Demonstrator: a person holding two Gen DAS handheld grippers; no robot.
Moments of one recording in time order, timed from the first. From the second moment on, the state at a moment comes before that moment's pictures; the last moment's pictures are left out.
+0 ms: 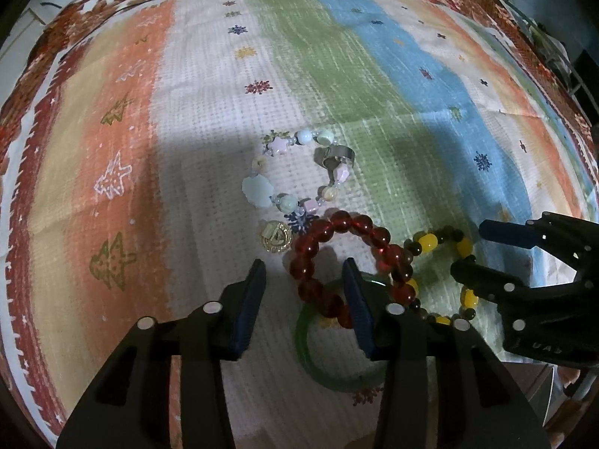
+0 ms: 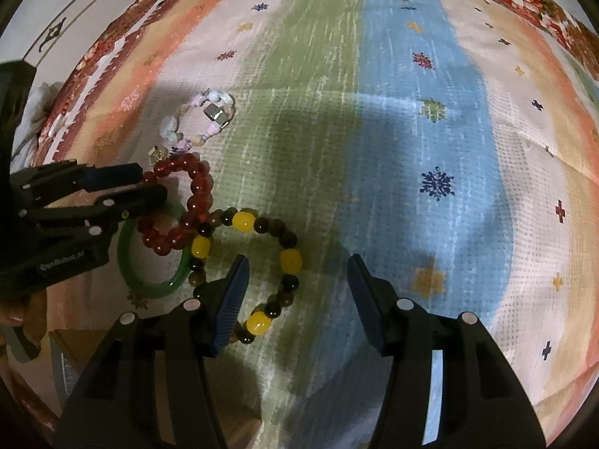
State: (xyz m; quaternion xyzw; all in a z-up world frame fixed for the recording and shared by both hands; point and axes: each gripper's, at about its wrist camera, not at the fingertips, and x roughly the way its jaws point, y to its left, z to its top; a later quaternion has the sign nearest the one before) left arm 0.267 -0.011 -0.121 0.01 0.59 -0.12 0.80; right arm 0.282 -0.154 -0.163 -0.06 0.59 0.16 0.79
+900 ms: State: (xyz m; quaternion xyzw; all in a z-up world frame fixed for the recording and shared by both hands) left arm 0.247 -0.009 -0.065 -0.02 0.53 -0.15 0.83; right arm 0.264 -0.153 -0.111 -0.05 0.53 0.19 0.83
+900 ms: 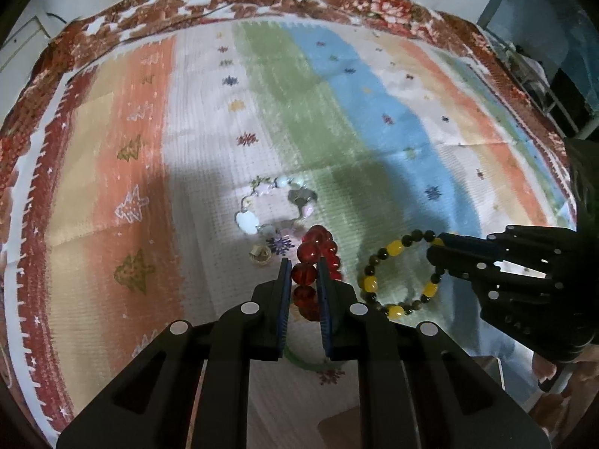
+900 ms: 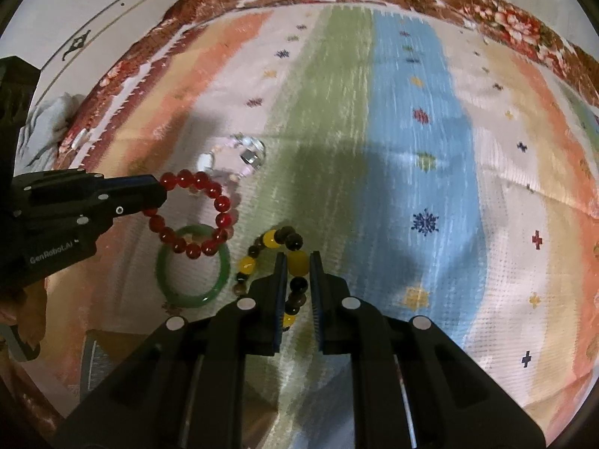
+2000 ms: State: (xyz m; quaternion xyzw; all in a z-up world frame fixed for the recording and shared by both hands) left arm 0.182 -0.011 0.000 -0.03 0.47 -0.18 0.87; right arm 0.190 -0.153 -0.034 -0.03 0.44 0.22 0.87
